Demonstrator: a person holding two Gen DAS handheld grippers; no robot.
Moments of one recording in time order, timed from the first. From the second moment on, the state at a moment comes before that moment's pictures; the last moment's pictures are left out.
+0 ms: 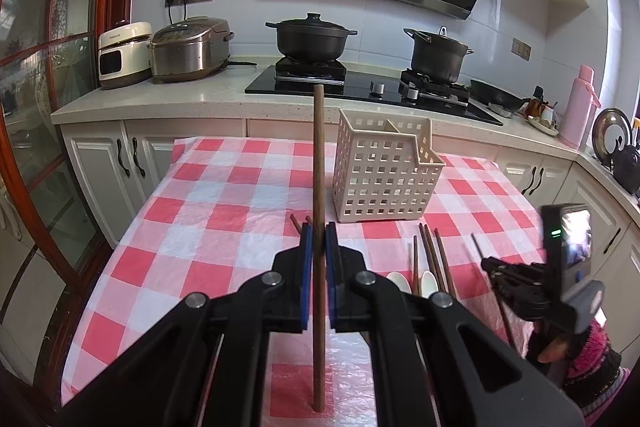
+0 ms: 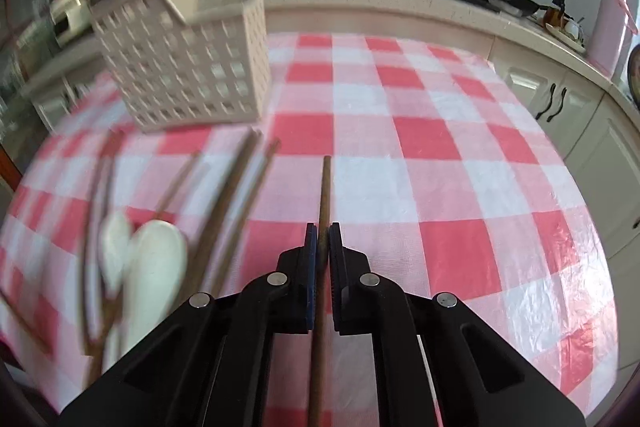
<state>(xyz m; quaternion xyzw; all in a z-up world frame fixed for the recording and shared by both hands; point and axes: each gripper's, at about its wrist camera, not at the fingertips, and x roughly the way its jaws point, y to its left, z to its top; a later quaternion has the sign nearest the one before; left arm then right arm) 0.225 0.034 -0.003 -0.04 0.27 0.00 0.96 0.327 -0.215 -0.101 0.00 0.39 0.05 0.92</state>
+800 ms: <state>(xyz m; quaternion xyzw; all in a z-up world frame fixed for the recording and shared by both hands) 0.216 0.015 0.014 -0.02 0.25 -0.02 0.97 0.240 -0.206 0.011 0.00 0.16 0.09 0.98</state>
